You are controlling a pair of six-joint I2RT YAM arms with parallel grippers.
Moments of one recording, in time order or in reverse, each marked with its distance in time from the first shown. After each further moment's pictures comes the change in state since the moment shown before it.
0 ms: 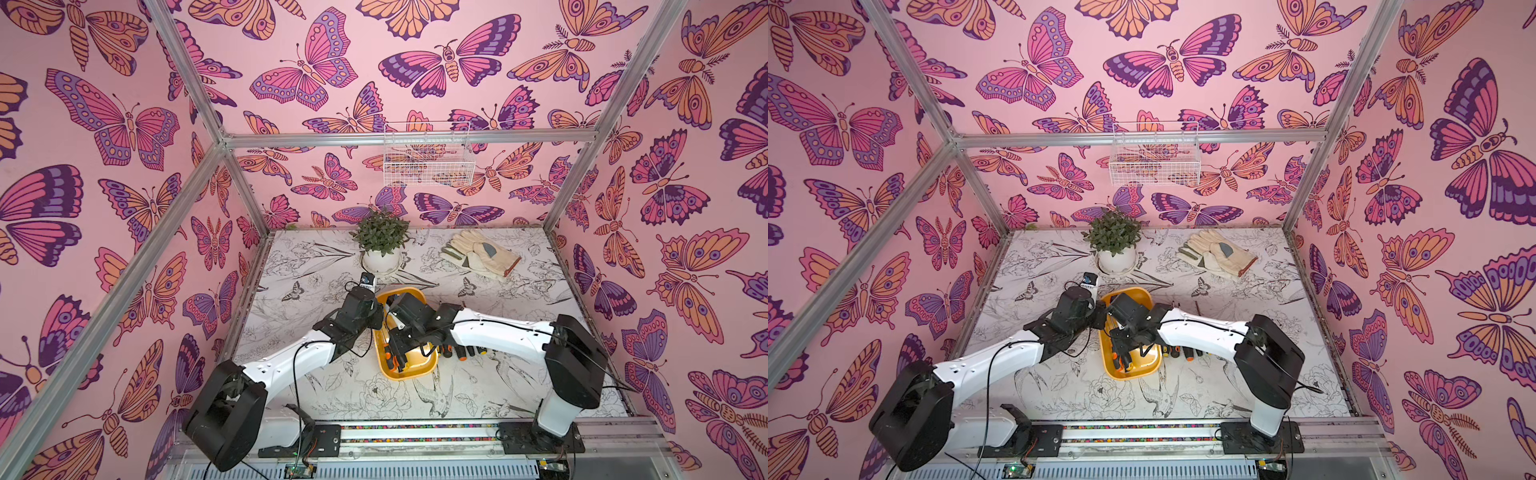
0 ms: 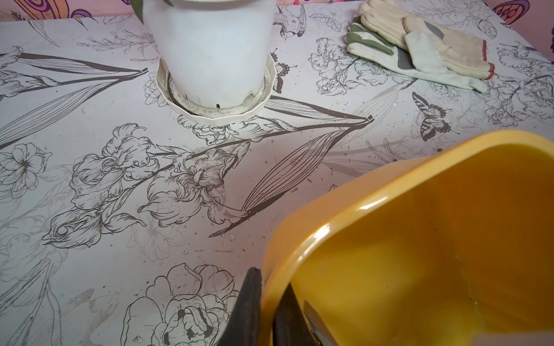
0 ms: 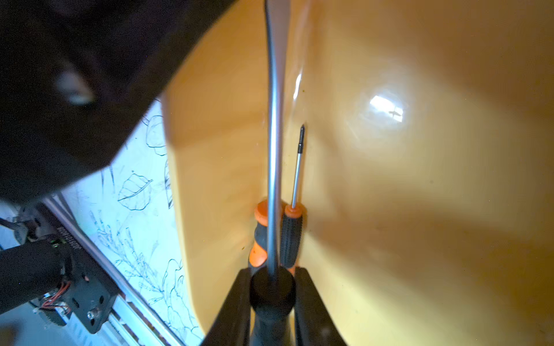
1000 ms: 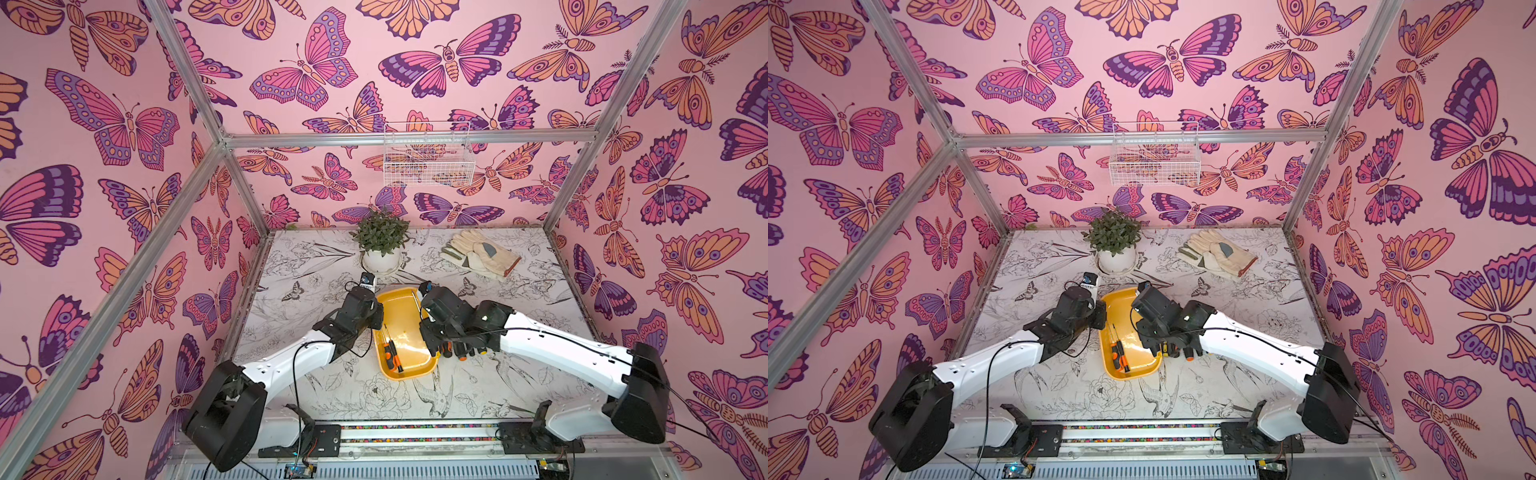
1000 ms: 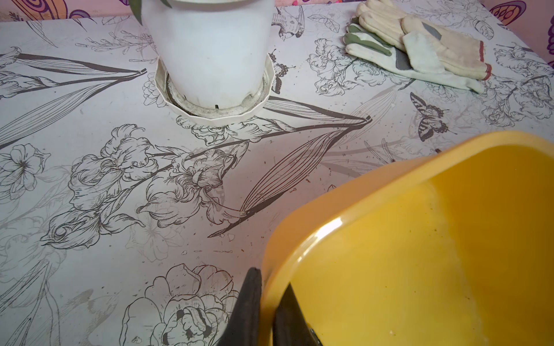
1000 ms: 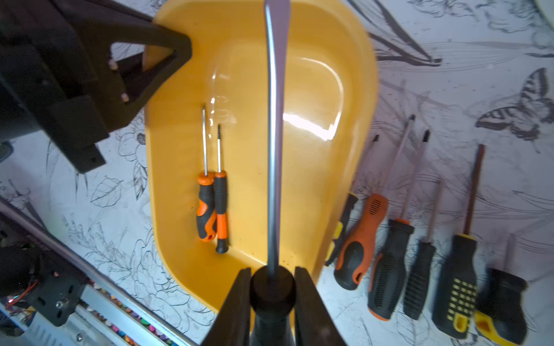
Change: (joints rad) left arm 0.000 -0.002 0.000 0.000 0.004 0.000; right arm -0.044 -0.312 -0.057 -0.240 0.229 -0.023
